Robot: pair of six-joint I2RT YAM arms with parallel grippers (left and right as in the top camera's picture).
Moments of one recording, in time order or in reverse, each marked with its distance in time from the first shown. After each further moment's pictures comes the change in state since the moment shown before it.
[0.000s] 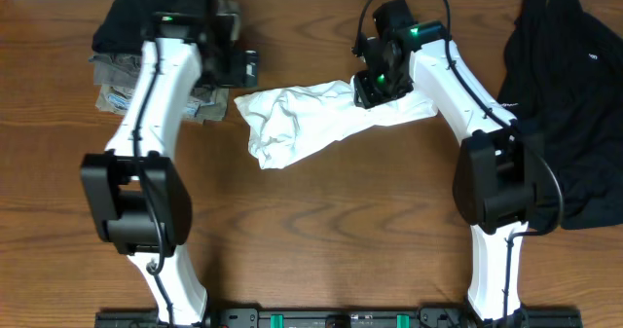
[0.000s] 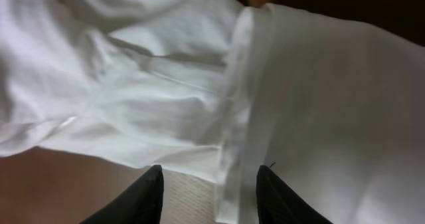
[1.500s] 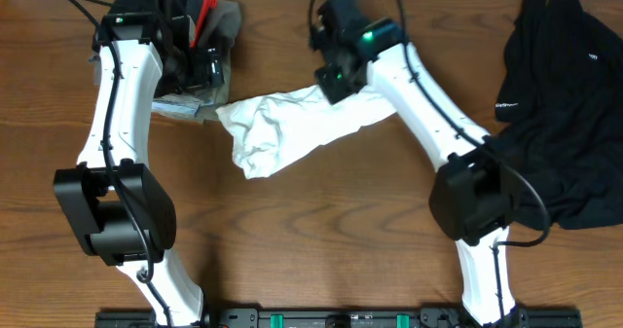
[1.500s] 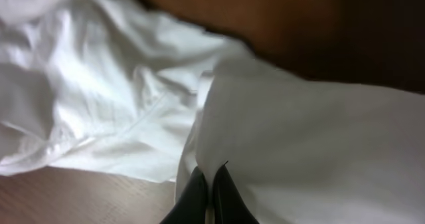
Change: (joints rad) left arm 0.109 -0.044 0.000 -0.081 0.000 -0.044; right arm 0.204 0.000 0.127 -0.011 0.172 0.019
